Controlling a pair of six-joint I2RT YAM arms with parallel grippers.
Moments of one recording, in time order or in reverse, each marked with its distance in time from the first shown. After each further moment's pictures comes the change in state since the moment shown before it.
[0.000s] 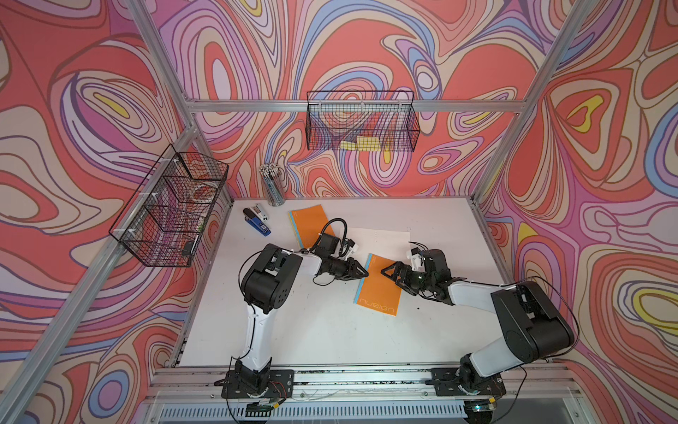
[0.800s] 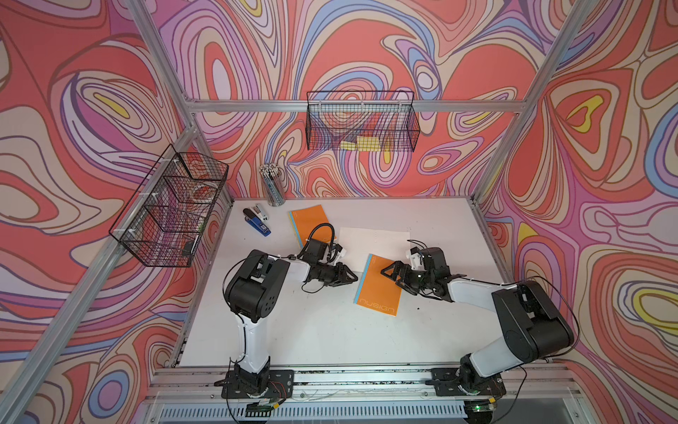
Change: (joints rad) left arm 0.061 -0.138 -0.169 0.009 -0.048 -0.008; right arm 0.000 0.002 0.043 -0.092 0.005 -0.025
